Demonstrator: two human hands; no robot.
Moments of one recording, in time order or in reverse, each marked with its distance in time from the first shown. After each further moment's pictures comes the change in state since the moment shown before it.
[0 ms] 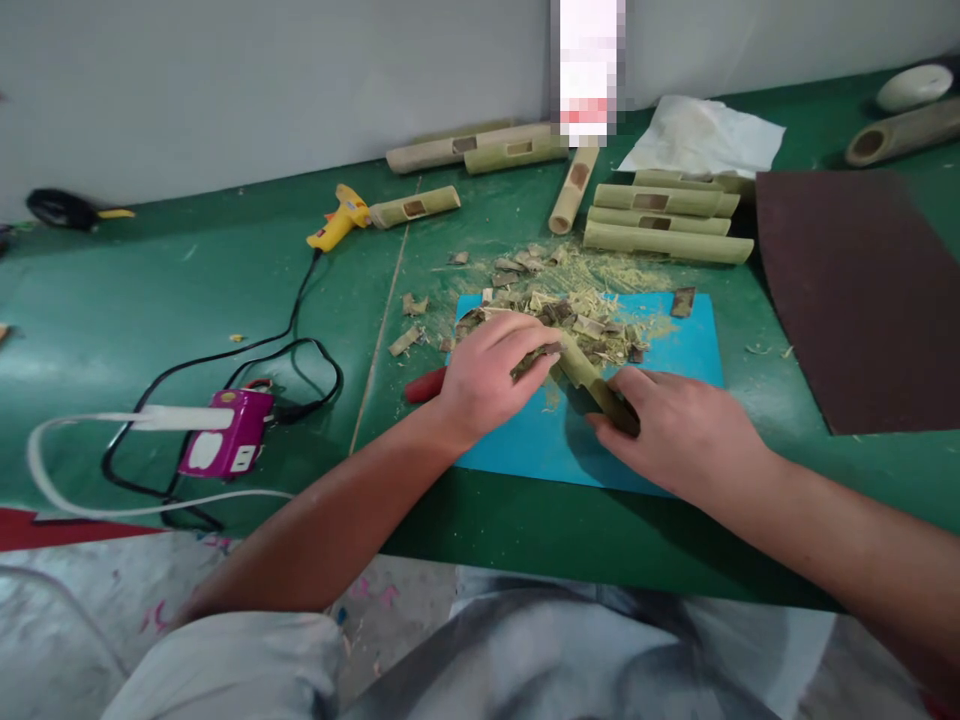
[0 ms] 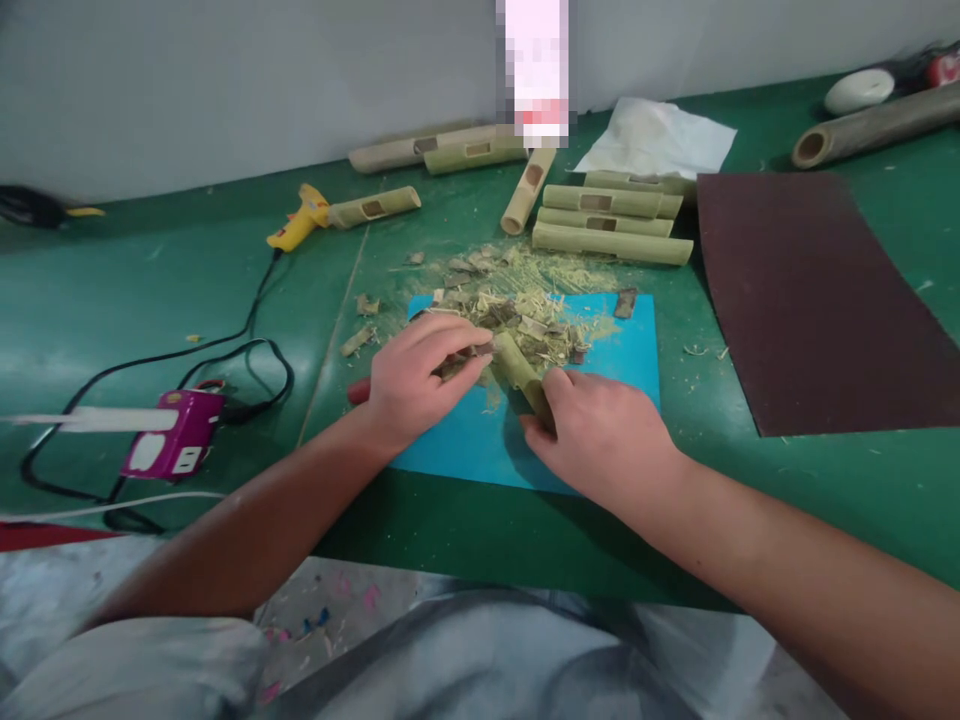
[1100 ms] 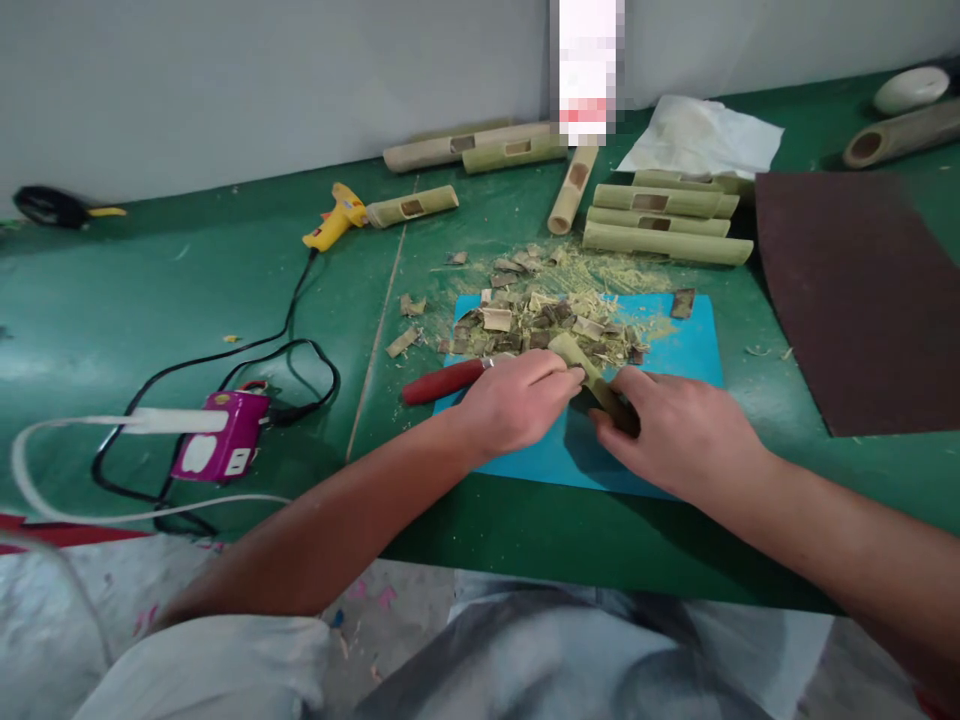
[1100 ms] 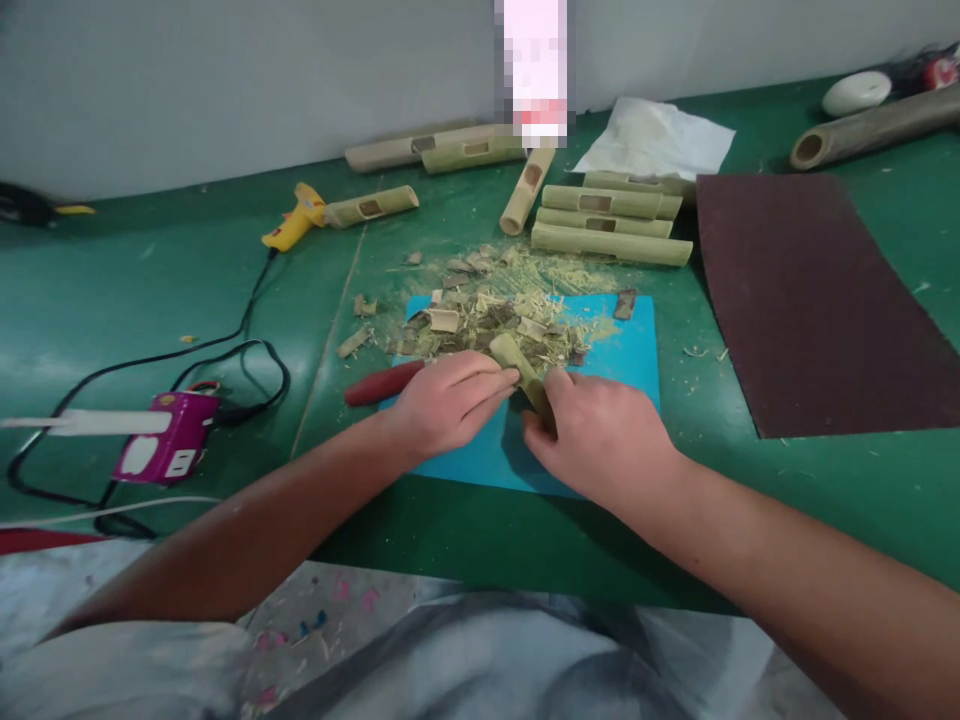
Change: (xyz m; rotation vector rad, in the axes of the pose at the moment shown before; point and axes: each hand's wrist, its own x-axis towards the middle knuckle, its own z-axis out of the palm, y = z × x) left_hand -0.007 0.005 0.011 0.055 -0.239 0.202; right_hand 0.001 0.000 0.002 -0.021 0.001 0.028
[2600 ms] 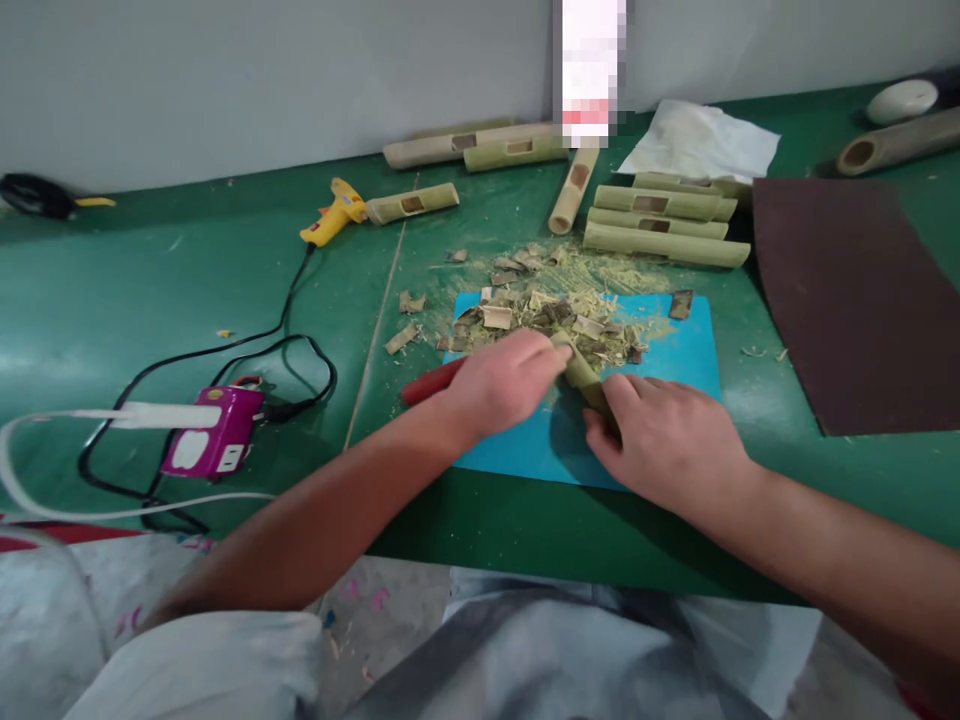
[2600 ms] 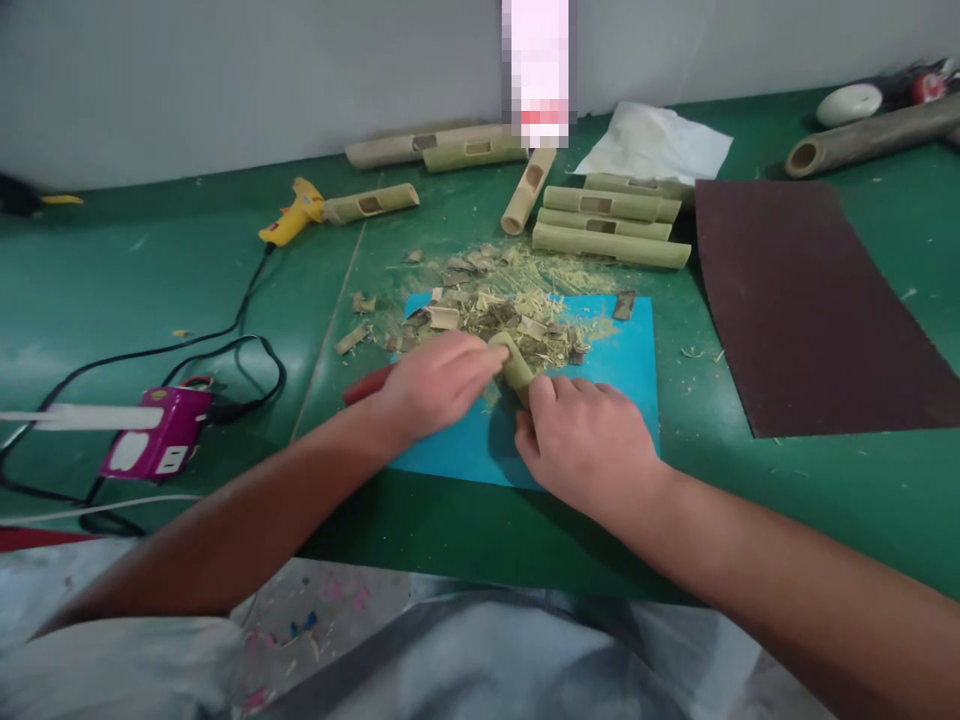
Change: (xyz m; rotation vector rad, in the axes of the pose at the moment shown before) left_hand -0.003 -0.005 0.002 0.147 -0.067 -0.022; right_hand -0.005 -0.012 -0.001 -0.125 0.157 -0.147
